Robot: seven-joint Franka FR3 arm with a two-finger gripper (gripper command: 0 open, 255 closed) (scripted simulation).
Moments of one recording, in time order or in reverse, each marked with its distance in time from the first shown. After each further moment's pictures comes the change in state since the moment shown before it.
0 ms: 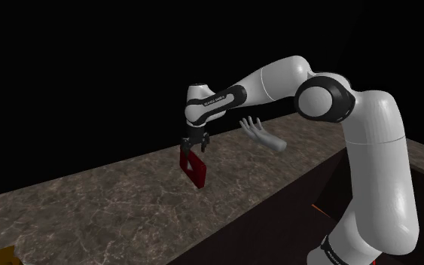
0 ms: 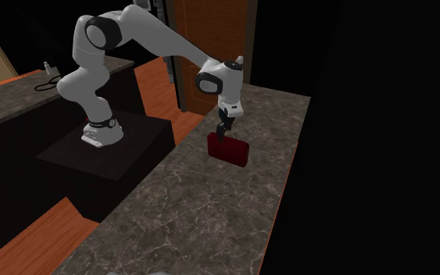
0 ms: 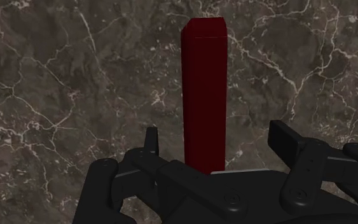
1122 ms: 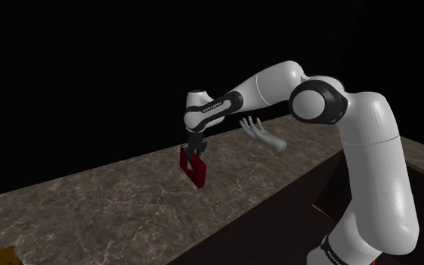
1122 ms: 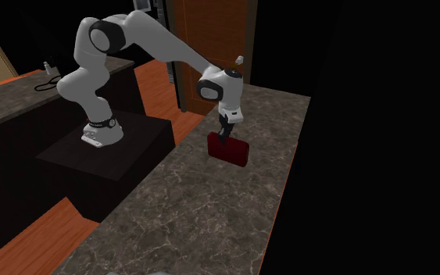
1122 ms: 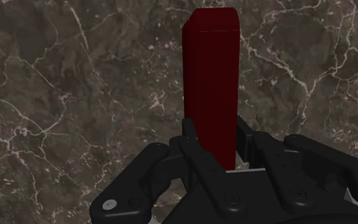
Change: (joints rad) arm 0.000 0.046 0.000 -0.004 0.000 0.049 -0.001
